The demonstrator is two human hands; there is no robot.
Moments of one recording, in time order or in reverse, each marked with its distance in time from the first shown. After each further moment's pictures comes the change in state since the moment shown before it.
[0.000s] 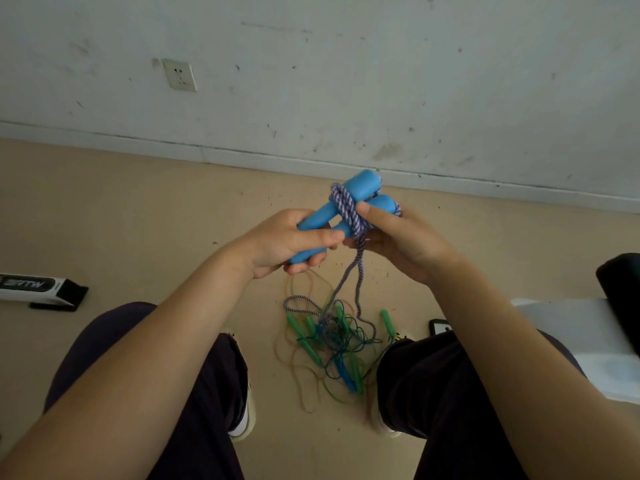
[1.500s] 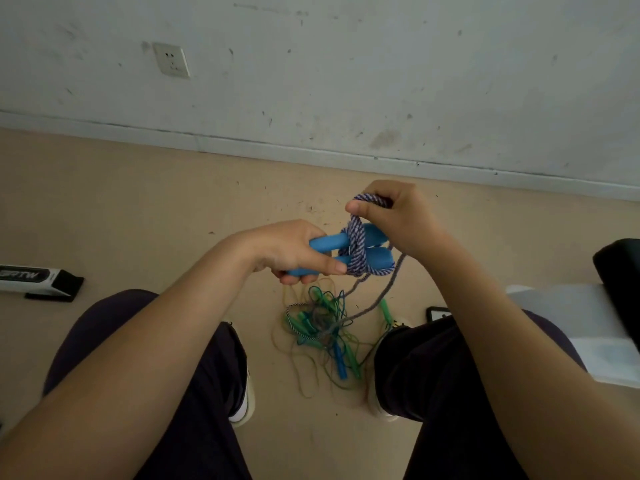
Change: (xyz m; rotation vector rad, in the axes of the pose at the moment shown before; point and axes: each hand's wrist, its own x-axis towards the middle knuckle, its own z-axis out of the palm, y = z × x) left_hand 0.001 0.001 0.011 0.473 -0.190 -0.275; right_hand 0.005 0.000 -0.002 -0.744 0.236 -0.267
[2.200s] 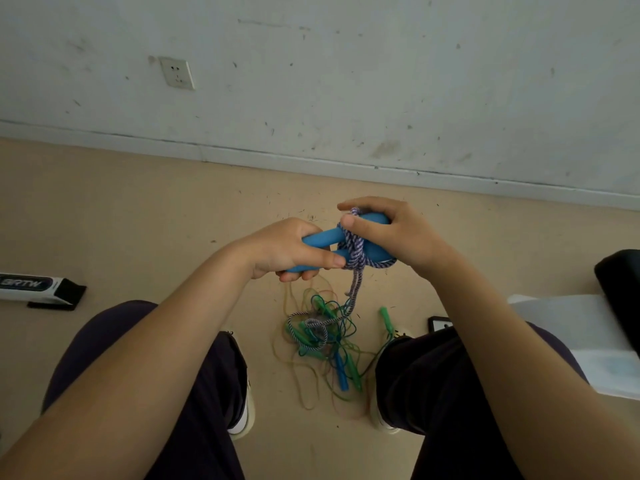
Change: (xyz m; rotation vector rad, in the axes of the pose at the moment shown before) left_hand -0.002 -0.005 -0.006 -0.205 0.122 0.141; right_hand -0.009 -0.011 -0.003 0.170 -0.130 0.114
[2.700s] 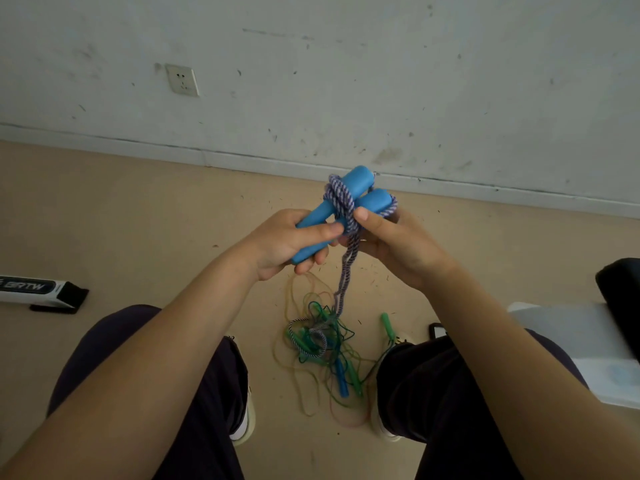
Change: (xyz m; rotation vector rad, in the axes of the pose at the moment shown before) left_hand 0.001 0.001 -0.002 -0.322 0.158 0.155; right_hand 0.002 0.003 0.010 0.565 -0.113 0.033
